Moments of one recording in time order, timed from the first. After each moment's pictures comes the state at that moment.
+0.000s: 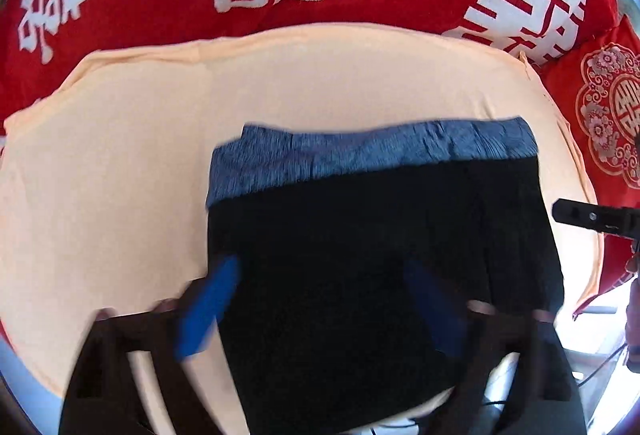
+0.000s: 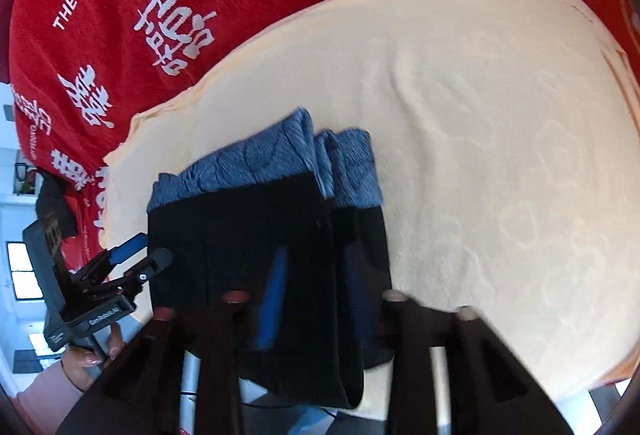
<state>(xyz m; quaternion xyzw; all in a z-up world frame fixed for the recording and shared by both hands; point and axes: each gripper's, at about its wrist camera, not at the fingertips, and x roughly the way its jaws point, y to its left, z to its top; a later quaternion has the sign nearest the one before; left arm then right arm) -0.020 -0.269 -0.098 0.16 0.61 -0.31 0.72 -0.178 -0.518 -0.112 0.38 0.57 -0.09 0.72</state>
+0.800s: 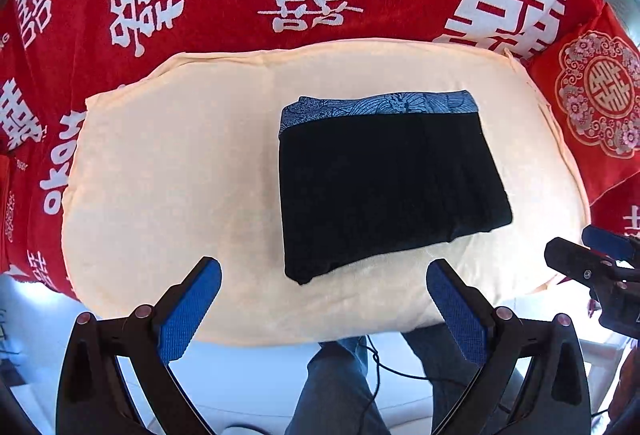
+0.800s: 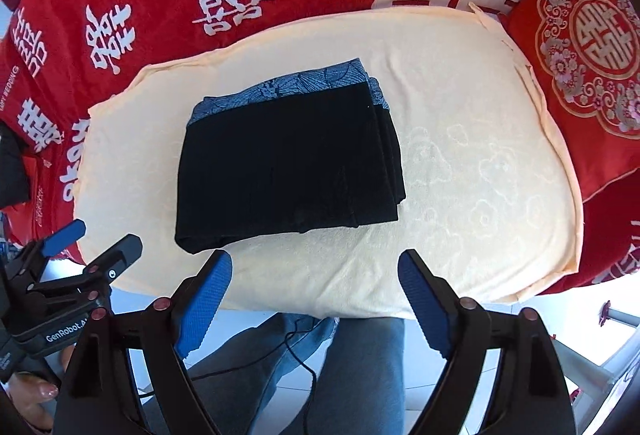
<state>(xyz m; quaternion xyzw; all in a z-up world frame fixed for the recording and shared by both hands) -0.103 -0.201 0.030 0.19 0.59 -0.25 0.74 -0.241 -0.380 0.020 0.27 0.59 -0.18 0.74</state>
